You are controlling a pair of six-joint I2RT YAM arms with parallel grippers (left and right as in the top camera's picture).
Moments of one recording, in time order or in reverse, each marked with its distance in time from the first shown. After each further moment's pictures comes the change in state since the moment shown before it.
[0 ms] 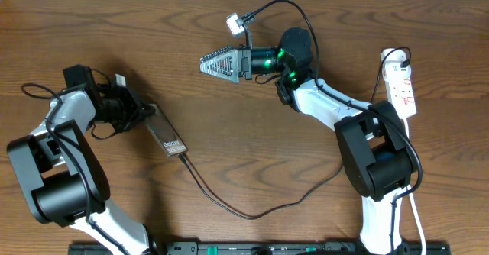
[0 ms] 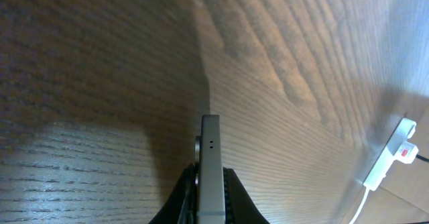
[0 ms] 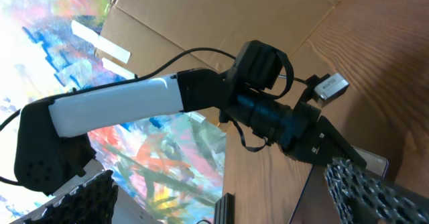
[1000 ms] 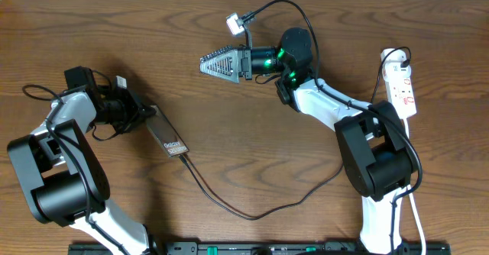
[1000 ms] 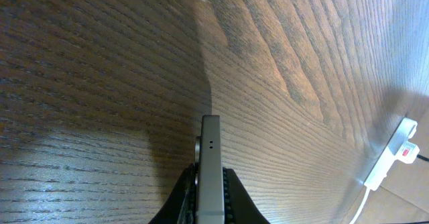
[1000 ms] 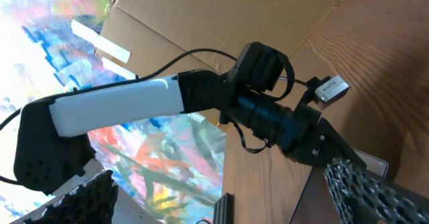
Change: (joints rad) left arm 0.000 0.000 -0.006 0.005 0.000 0.000; right arm 0.000 0.000 0.000 0.000 0.000 -0.003
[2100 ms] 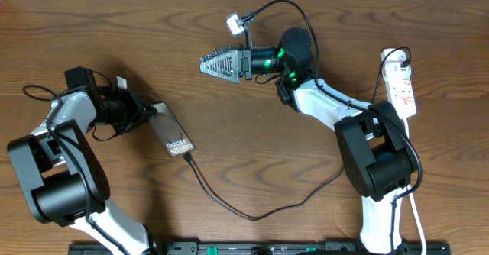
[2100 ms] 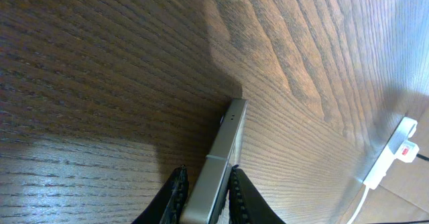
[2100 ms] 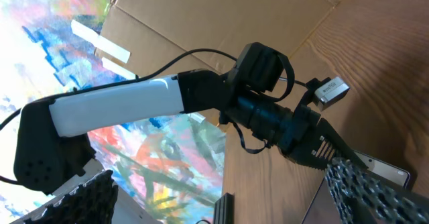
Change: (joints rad) left arm 0.000 0.000 0.000 -0.011 0.000 0.000; right arm 0.000 0.000 0.000 0.000 0.000 0.000
